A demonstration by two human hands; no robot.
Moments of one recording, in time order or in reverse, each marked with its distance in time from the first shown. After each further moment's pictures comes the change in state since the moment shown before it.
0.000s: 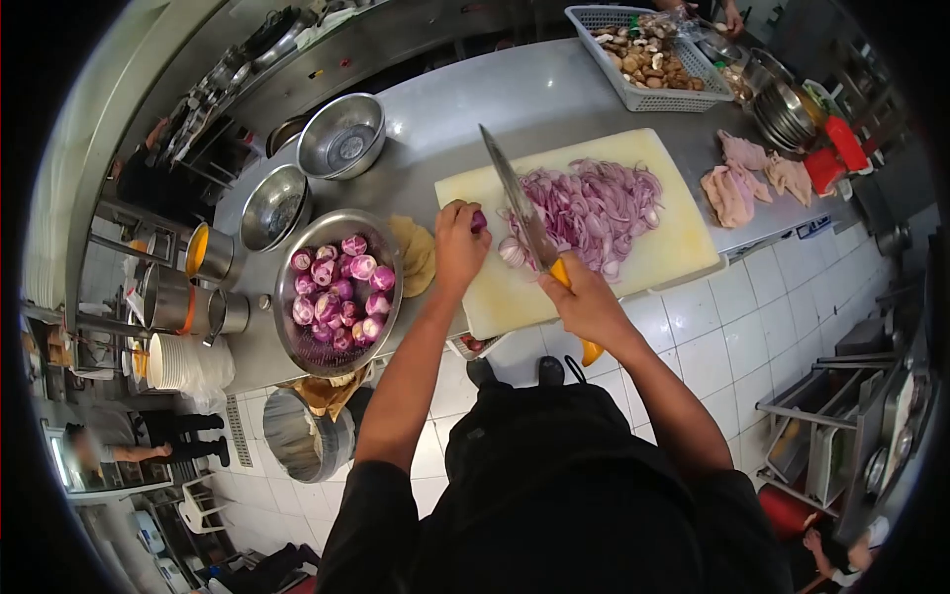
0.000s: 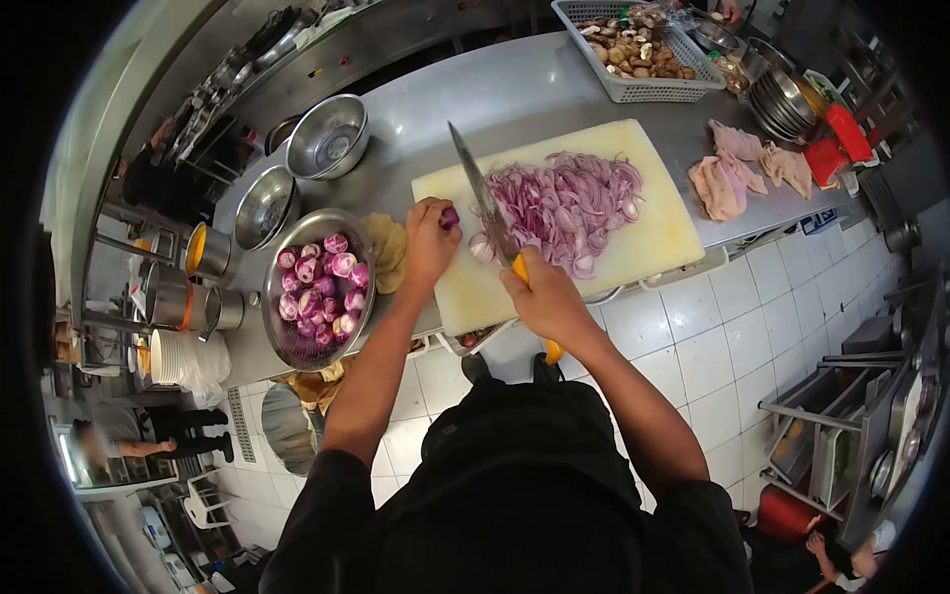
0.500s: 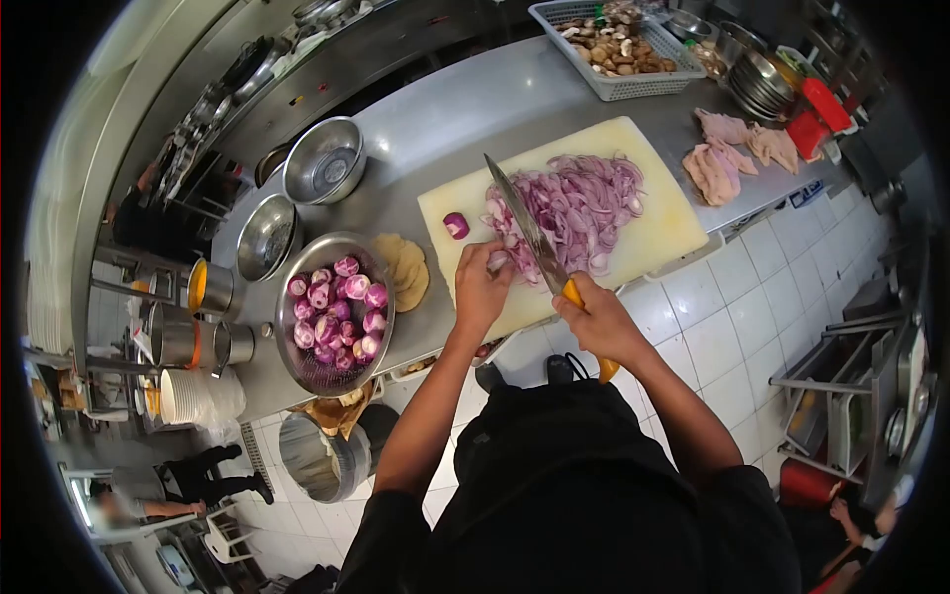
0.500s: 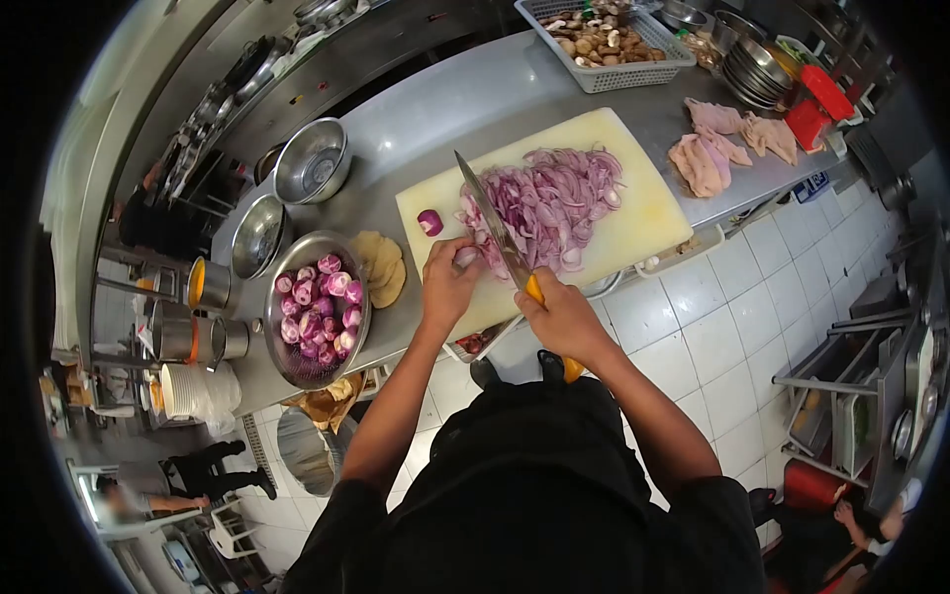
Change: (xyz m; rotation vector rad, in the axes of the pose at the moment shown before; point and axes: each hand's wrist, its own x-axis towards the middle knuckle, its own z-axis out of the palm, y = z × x) left_hand -0.037 0.077 -0.015 -0.283 -0.277 -0.350; right_hand -0.036 0.021 -0.013 0.100 -0.037 0.144
